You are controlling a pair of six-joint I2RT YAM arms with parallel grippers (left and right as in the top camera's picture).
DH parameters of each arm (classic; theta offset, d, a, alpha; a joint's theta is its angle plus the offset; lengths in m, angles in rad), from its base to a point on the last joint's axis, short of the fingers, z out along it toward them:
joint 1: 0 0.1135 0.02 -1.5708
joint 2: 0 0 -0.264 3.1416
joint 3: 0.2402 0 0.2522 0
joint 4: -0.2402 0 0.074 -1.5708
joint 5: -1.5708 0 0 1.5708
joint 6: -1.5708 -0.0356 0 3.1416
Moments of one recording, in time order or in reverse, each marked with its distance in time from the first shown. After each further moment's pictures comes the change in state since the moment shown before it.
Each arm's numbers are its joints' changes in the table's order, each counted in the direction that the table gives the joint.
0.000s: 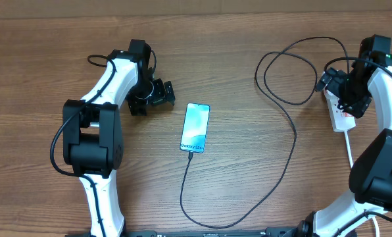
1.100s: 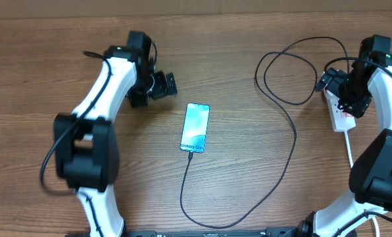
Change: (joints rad) left arm -0.029 -0.163 -0.004 0.005 0.000 0.000; right arm 0.000 0.000 0.000 0.000 0.000 0.002
